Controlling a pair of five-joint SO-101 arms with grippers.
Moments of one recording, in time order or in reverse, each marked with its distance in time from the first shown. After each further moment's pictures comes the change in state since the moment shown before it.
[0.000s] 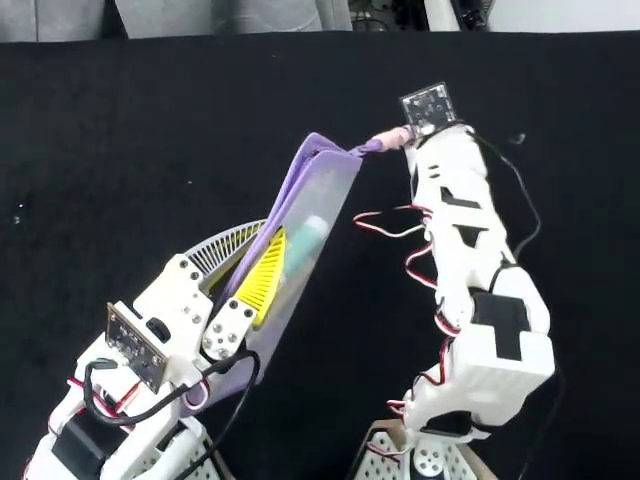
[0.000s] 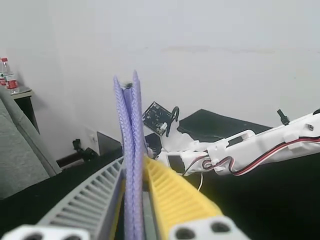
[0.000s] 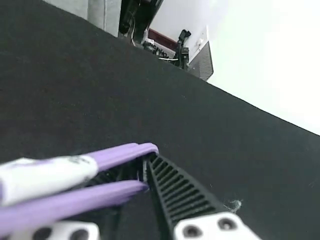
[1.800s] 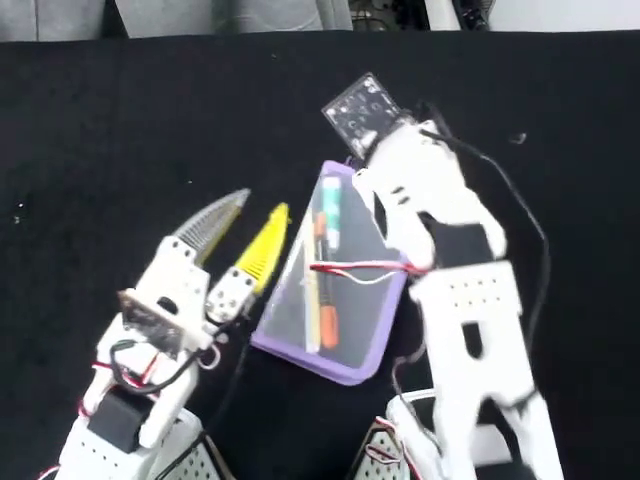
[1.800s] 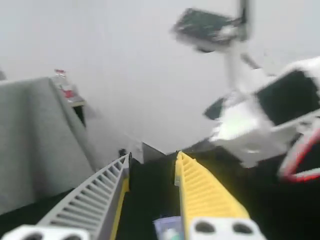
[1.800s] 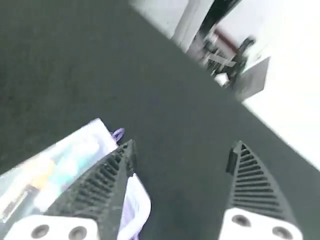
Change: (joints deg) left arm -11.0 -0.9 18.1 -18.2 -0.7; right arm -18.5 -53.4 0.2 57.5 2.8
